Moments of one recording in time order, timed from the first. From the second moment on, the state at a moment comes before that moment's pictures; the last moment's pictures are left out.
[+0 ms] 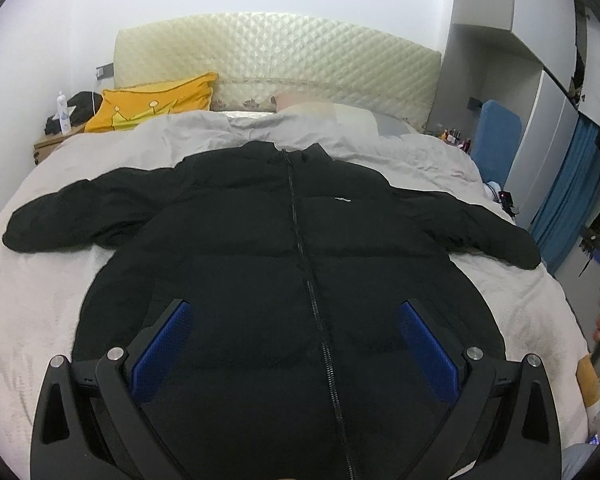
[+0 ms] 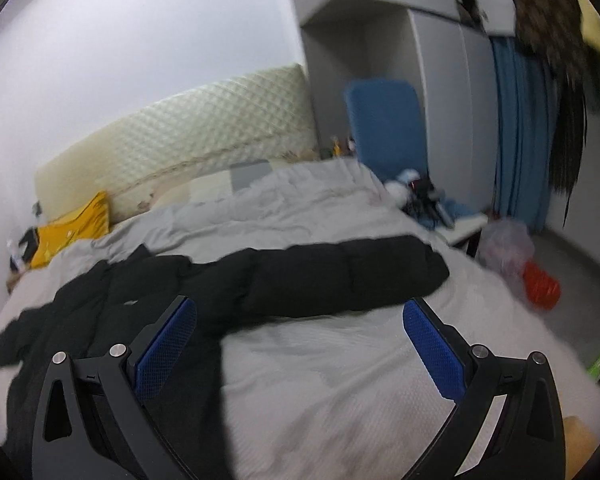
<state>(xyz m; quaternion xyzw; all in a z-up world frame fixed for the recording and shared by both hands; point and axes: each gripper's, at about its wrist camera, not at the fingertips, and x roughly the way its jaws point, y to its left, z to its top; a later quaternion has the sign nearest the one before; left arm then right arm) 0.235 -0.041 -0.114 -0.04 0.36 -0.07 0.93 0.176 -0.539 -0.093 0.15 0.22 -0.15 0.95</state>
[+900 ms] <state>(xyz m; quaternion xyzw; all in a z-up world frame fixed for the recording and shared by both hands) 0.303 -0.043 -0.195 -0.05 0.41 -0.03 0.91 0.311 -0.761 -0.270 0.48 0.17 -0.20 0.84</state>
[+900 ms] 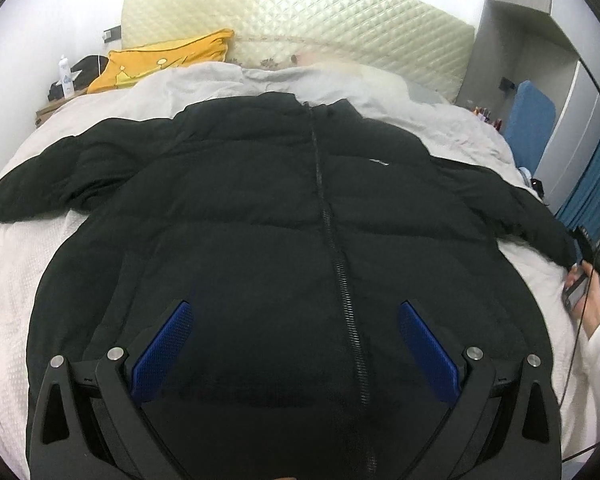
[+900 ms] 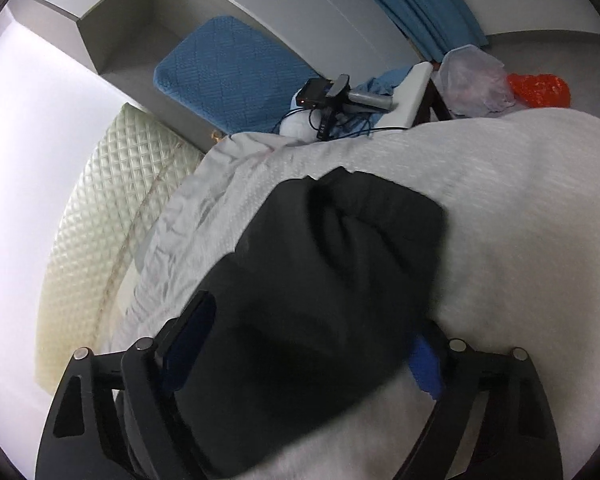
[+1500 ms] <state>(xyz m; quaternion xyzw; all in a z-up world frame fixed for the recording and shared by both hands) 0.298 -0.030 -0.194 -0.02 0.40 0.01 0.92 0.316 -0.747 -0.169 0.37 0.14 -0.19 0.90</state>
